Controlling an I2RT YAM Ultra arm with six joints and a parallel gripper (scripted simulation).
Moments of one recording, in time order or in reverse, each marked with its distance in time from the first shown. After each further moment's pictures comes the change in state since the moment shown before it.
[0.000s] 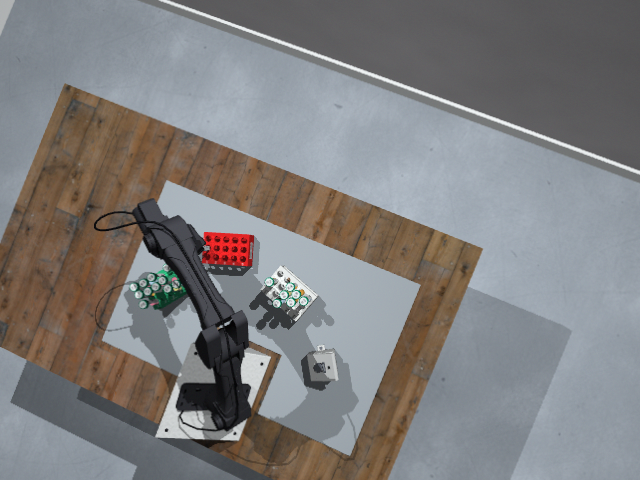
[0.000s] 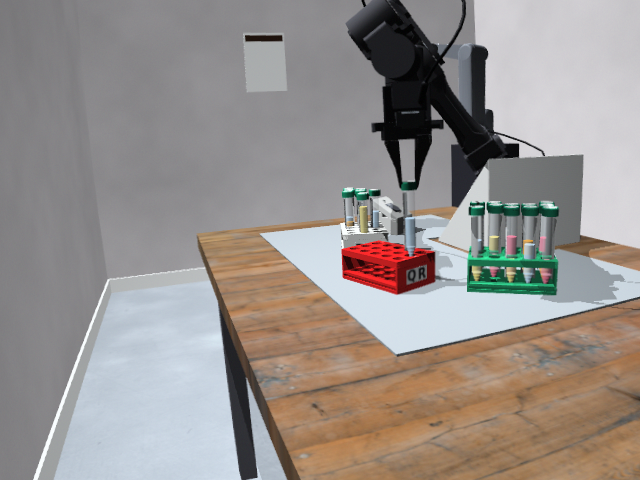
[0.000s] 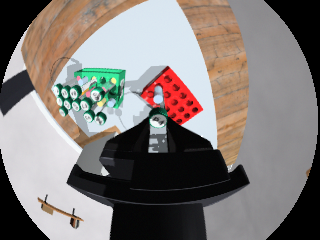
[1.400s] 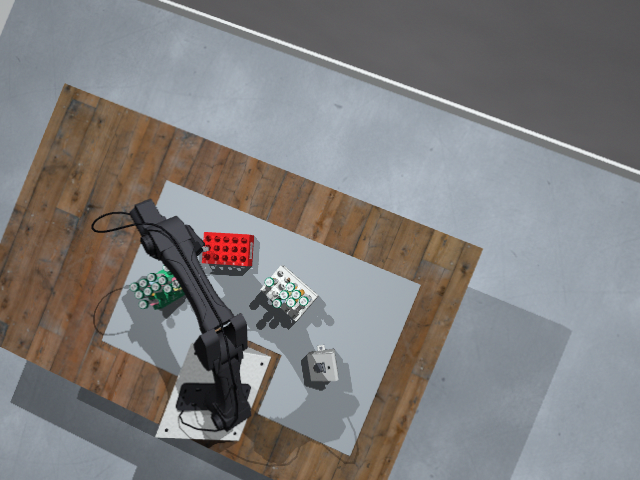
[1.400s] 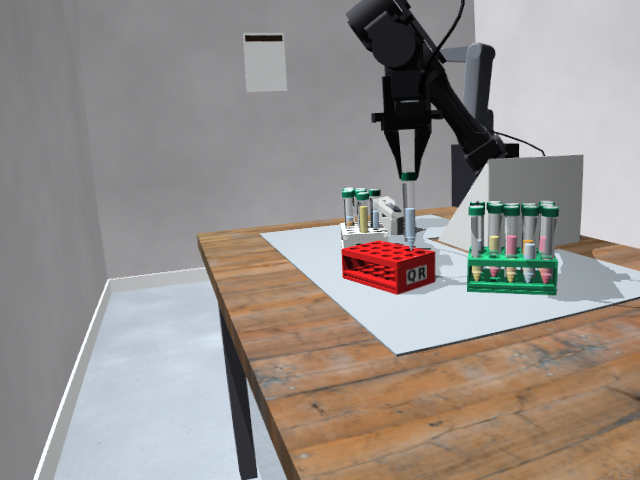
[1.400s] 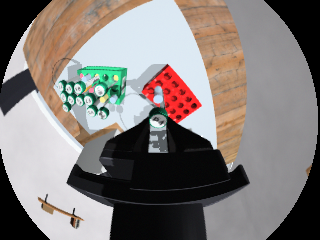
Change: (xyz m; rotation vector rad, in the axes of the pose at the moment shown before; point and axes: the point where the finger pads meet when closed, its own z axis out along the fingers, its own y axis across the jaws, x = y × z) arm 0.004 0.000 -0.014 0.000 -0.002 0.003
